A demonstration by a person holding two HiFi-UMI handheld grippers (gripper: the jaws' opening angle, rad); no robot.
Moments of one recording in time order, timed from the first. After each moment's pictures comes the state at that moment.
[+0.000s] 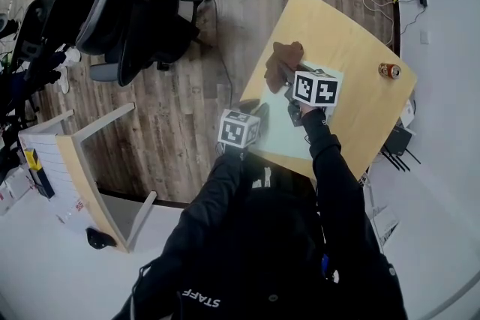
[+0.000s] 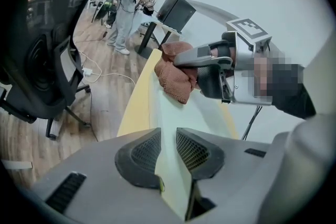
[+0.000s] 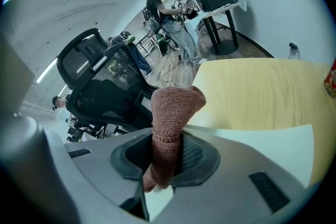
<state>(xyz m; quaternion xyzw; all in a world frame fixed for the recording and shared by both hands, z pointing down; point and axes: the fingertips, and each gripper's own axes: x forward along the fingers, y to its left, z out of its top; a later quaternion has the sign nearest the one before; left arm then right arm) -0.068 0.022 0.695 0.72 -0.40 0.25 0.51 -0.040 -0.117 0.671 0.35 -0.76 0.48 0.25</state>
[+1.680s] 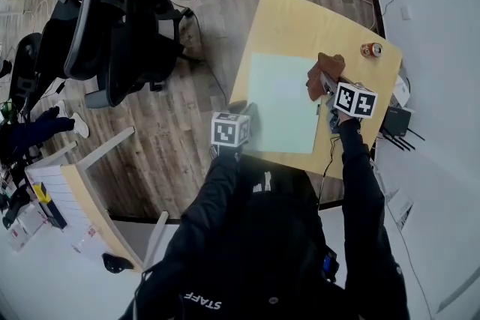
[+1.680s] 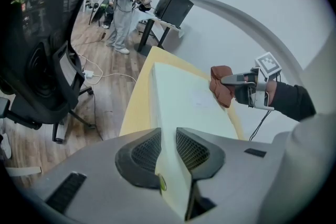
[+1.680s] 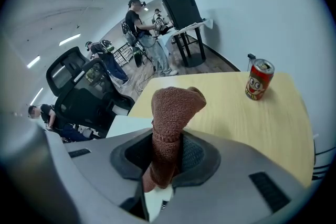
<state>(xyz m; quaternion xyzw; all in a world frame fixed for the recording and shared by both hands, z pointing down) -0.068 0.022 0.697 0.71 -0.40 0.29 0.49 0.158 -0.098 0.661 0.48 -0.71 0.46 0.26</state>
